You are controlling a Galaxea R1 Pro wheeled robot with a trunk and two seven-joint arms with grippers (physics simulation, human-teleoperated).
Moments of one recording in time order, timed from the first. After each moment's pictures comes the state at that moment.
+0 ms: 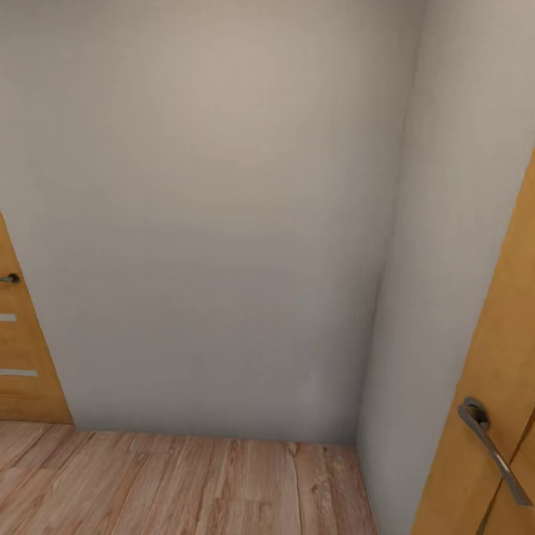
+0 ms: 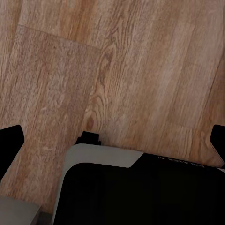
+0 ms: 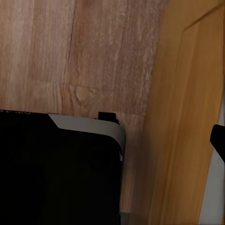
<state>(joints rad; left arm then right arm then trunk) -0.24 -0.01 0.03 0.00 0.19 -0.08 0.03 -0.14 -0.01 0.30 0.03 -0.19 -0.18 -0.03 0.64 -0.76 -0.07</state>
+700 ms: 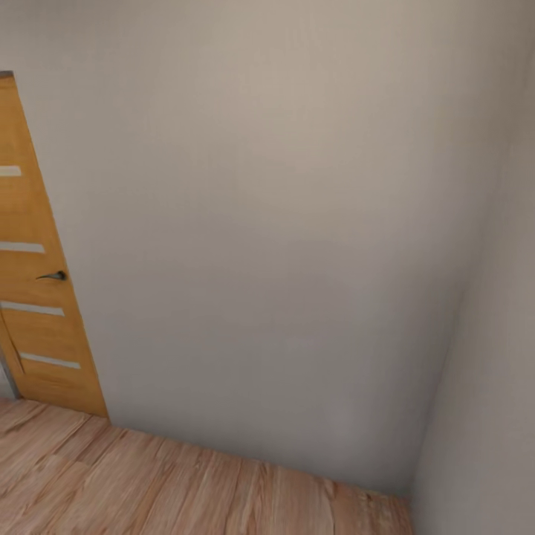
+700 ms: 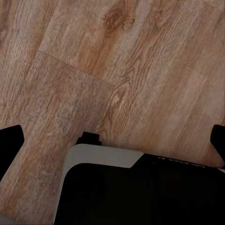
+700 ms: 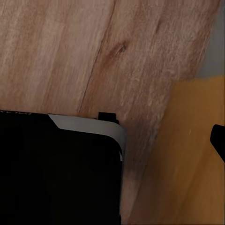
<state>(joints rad) -0.24 -0.01 0.03 0.00 0.19 -0.09 0.03 -0.14 0.00 0.30 0.03 -0.20 -0.18 -0.03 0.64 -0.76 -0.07</state>
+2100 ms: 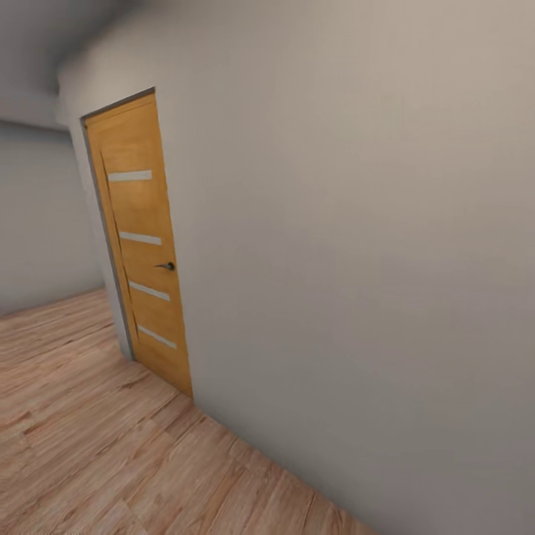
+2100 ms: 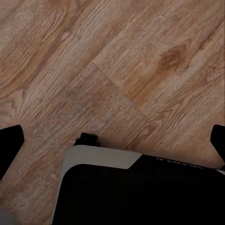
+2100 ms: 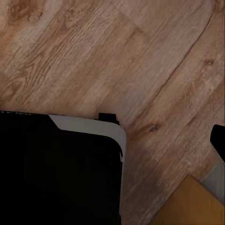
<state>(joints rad) -0.24 -0.01 0.03 0.00 0.19 -0.09 0.03 -0.14 0.00 0.29 0.03 -0.19 -0.18 -0.03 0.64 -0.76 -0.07</state>
